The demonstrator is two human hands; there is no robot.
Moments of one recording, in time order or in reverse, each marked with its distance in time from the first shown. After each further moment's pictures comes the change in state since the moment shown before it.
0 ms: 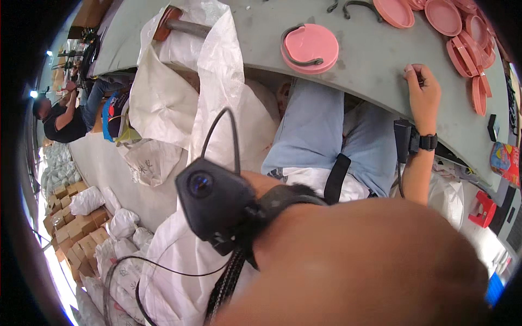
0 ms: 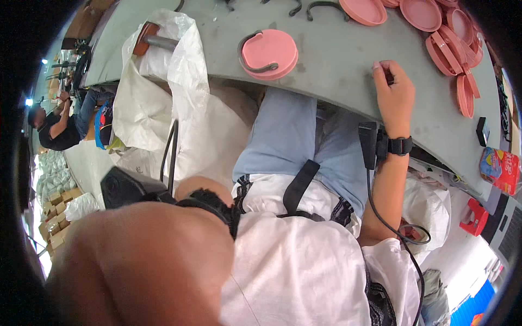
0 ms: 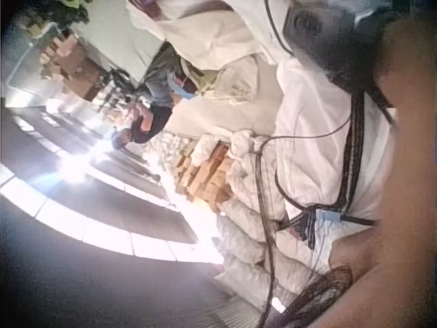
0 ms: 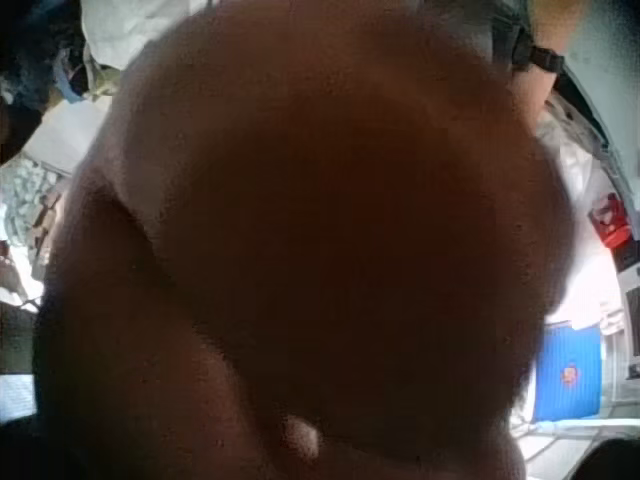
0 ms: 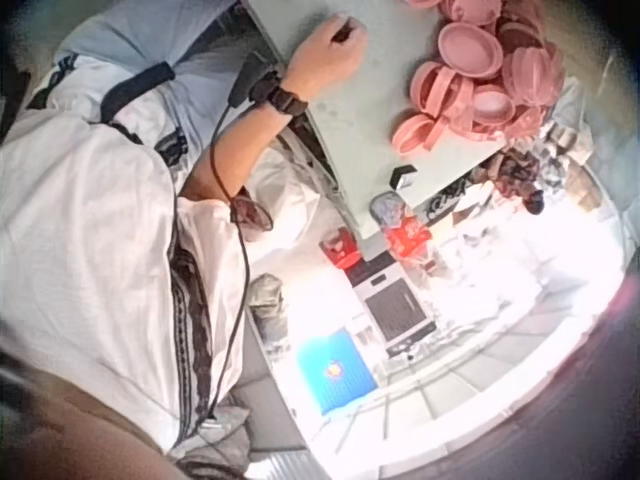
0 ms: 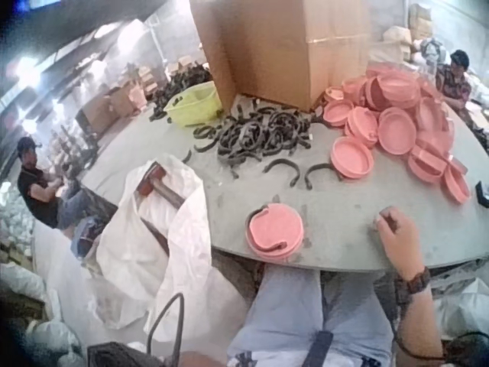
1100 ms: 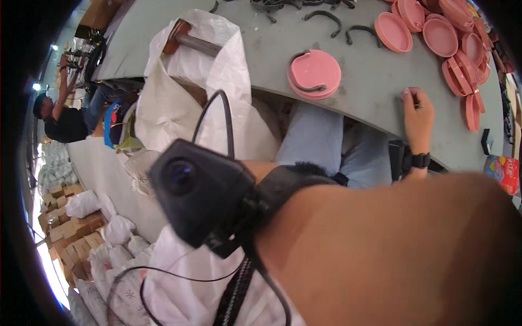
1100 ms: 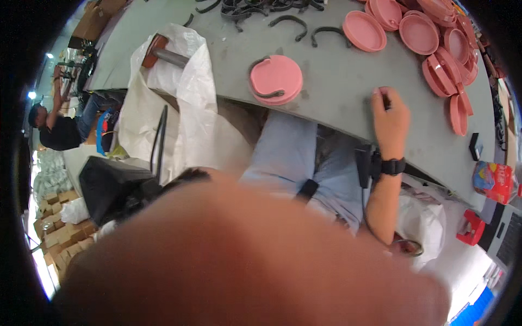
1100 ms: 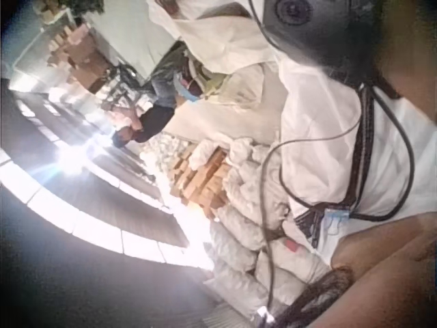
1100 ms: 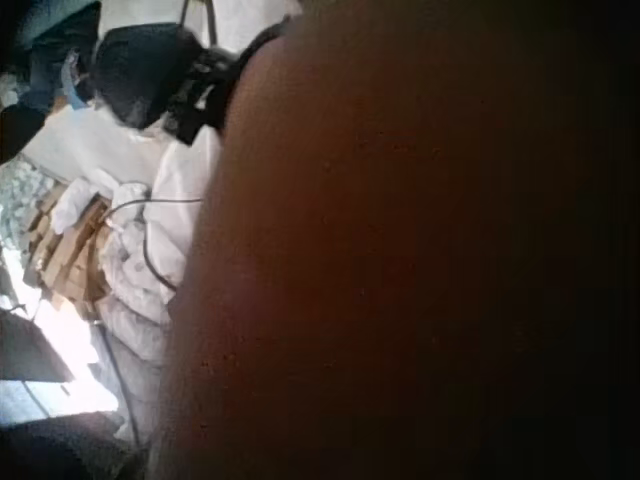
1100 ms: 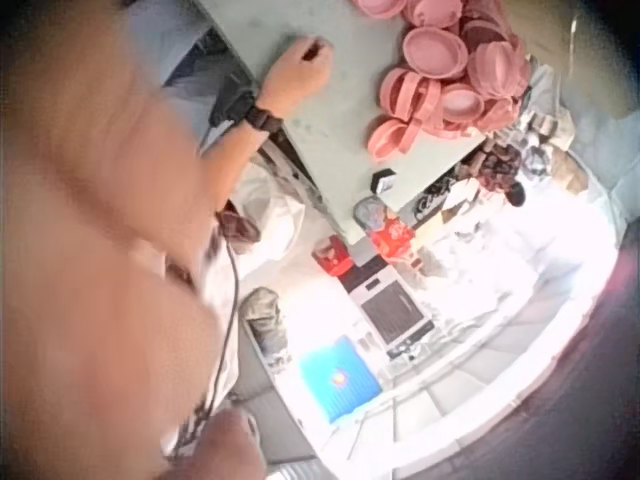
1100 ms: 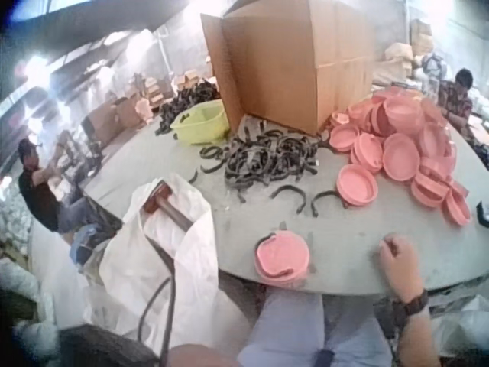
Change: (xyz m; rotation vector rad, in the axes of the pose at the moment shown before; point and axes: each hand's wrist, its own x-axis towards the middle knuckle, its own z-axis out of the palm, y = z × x) left_hand 0.025 -0.038 0.010 -0.007 0.060 0.103; right_hand 0.005 0.000 -0.007 -0.085 0.038 0.017
